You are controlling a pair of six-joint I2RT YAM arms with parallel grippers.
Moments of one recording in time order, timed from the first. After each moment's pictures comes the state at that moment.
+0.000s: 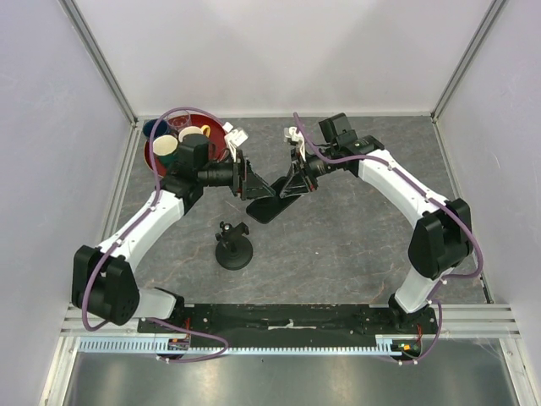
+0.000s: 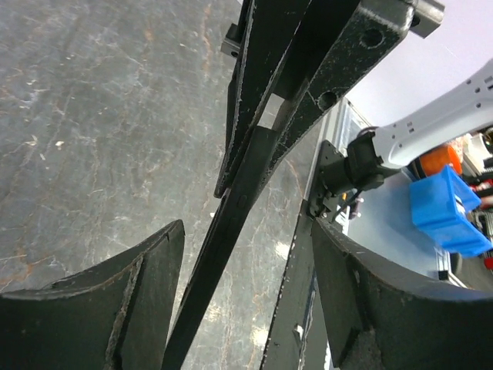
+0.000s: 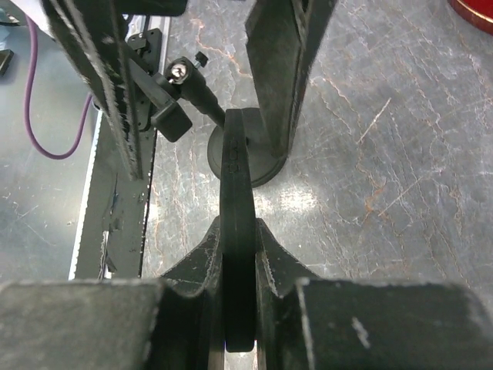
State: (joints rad) left arm -0.35 1.35 1.04 -0.07 0.96 -0.30; right arm 0.47 1.72 1.52 -0.67 -1.07 -0.46
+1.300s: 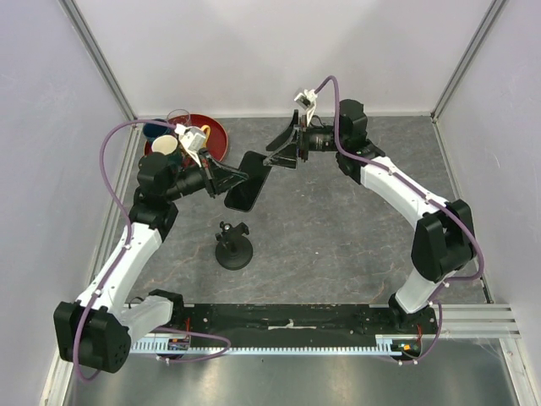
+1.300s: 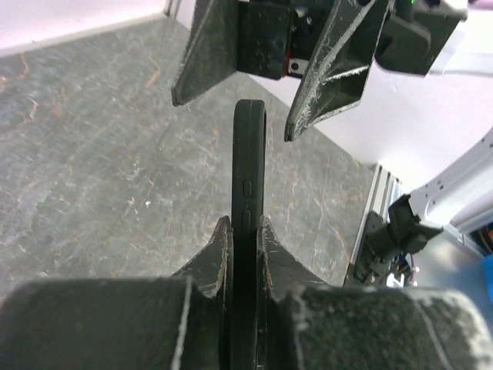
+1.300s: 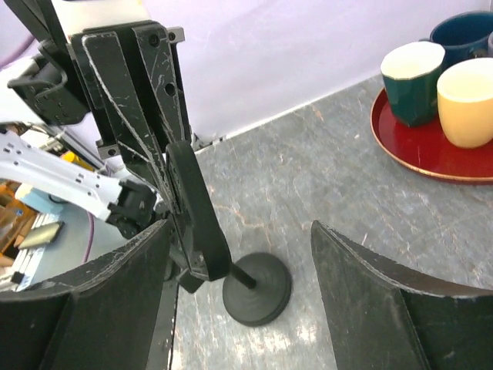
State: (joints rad) left arm -0.24 1.06 0.85 0.16 0.86 -0.37; right arm 0.46 1.68 1.40 0.23 -1.07 0.37
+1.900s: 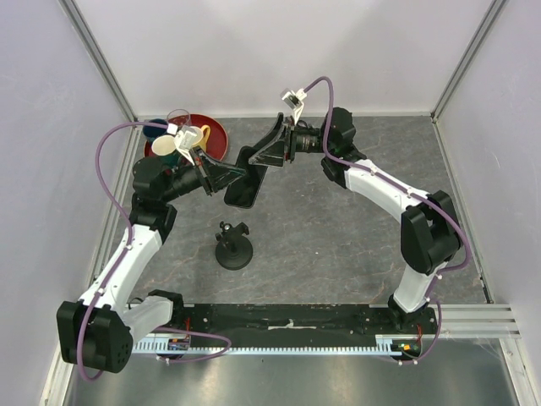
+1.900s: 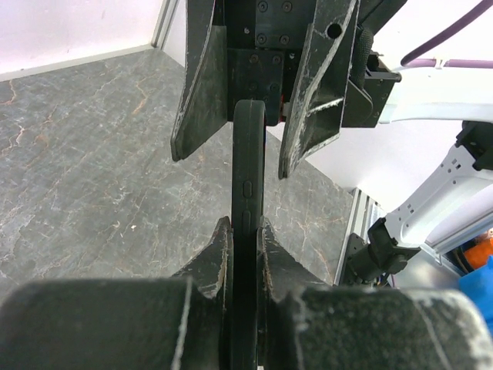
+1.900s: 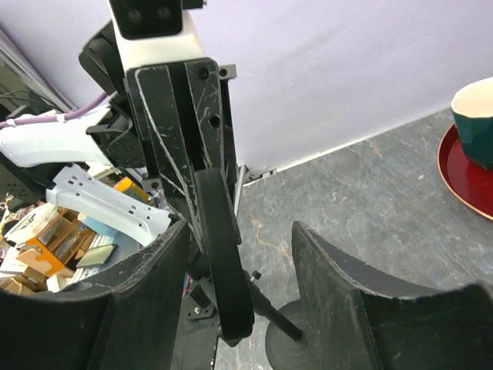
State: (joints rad) left arm -0.18 1.05 0.79 0.39 0.89 -0.55; right arm 0.53 1.77 1.39 0.61 -1.05 0.71
